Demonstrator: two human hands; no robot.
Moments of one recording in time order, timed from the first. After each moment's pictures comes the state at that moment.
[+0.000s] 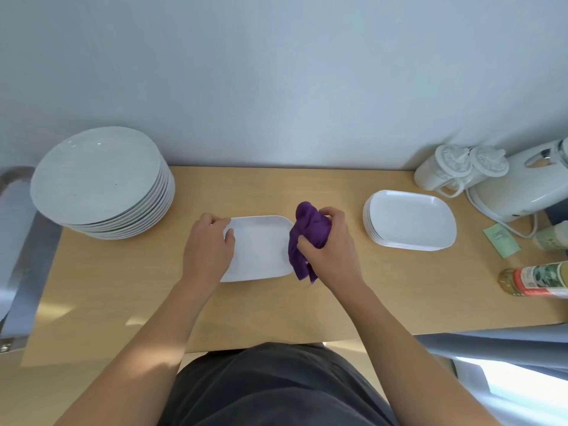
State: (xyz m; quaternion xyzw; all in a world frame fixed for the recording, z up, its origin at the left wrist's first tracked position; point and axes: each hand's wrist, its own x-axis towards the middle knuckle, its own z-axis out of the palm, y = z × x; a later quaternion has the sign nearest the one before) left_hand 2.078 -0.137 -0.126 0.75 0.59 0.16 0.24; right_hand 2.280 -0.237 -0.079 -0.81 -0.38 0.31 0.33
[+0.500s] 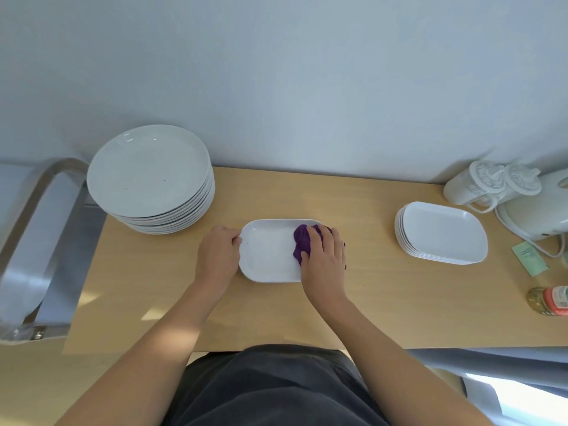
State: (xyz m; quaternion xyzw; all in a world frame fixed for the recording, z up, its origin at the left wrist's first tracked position) left_hand 2.021 -0.123 -0.141 0.71 0.61 0.16 0.30; right_hand 2.202 -0.215 -0.142 -0.83 -0.51 0.14 0.14
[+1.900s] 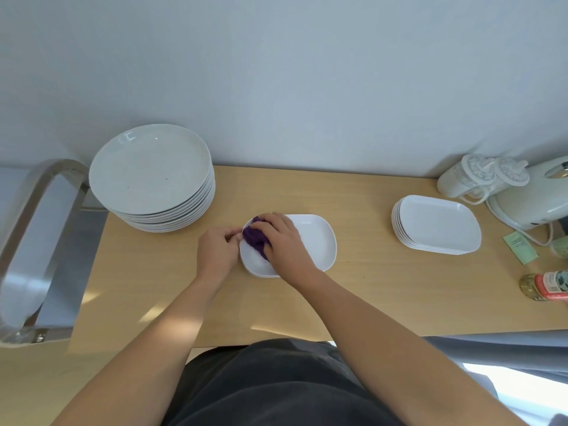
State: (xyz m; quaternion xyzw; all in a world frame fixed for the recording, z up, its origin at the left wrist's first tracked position) left_hand 2.016 -0.122 -0.142 0.63 0.61 0.24 0.42; right_hand 2.167 -0.170 -0.147 -0.67 -0.69 0.17 0.23
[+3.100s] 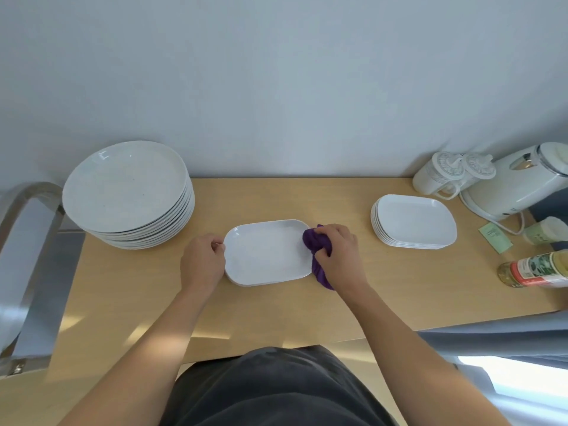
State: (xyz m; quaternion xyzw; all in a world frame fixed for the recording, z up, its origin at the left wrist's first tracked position) left_hand 2.027 -0.125 -0.135 0.64 0.66 0.18 0.35; right_hand 2.259 -0.237 -0.112 -0.82 -0.46 0.18 0.28
